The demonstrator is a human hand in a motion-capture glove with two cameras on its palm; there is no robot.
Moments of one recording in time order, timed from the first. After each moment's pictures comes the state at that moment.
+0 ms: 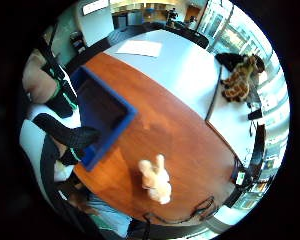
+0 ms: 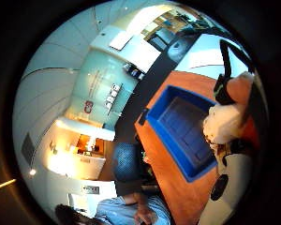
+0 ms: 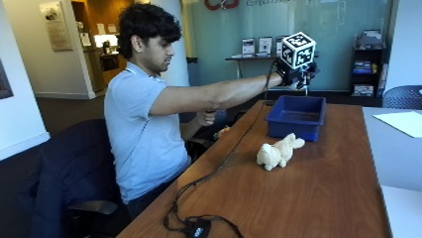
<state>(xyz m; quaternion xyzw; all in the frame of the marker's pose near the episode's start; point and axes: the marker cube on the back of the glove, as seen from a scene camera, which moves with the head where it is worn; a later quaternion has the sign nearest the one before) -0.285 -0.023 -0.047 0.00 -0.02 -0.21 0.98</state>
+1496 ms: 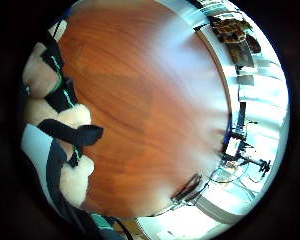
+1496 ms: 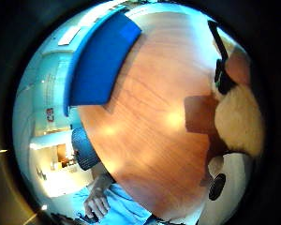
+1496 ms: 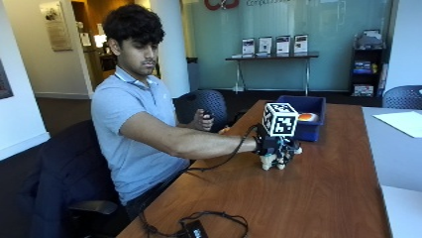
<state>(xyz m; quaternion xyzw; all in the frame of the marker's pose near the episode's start) -0.045 0.089 0.070 -0.14 0.18 -0.09 0.97</state>
